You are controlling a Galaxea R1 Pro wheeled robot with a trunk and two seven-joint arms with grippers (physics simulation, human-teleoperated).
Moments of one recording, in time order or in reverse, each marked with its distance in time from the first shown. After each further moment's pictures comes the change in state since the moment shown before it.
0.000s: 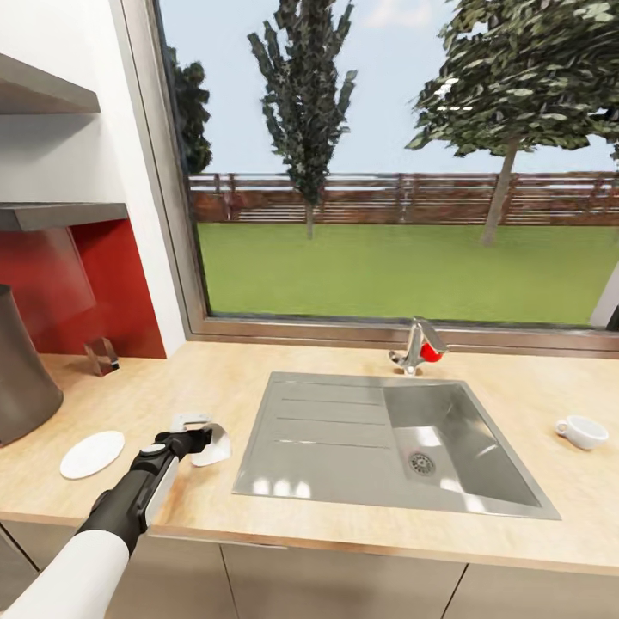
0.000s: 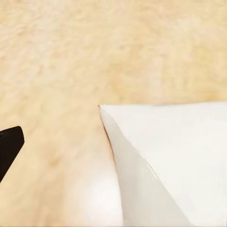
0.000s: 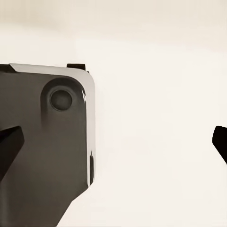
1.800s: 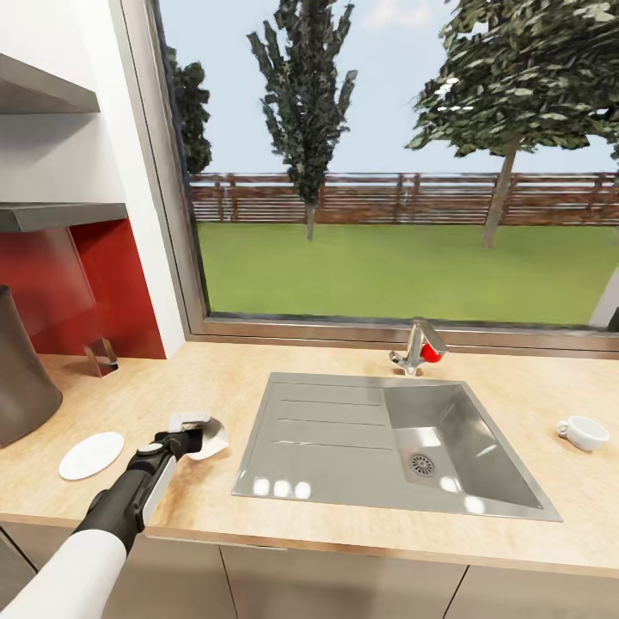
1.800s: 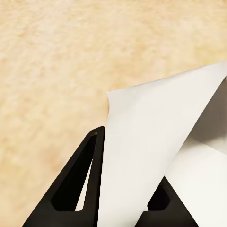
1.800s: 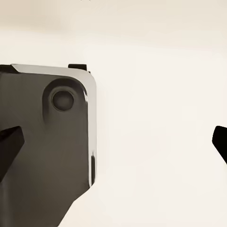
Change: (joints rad) left arm -0.001 0.010 0.003 -0.003 0.004 0.007 -0.013; right arm -0.001 0.003 0.000 0.000 -0.001 0.000 0.001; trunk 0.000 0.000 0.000
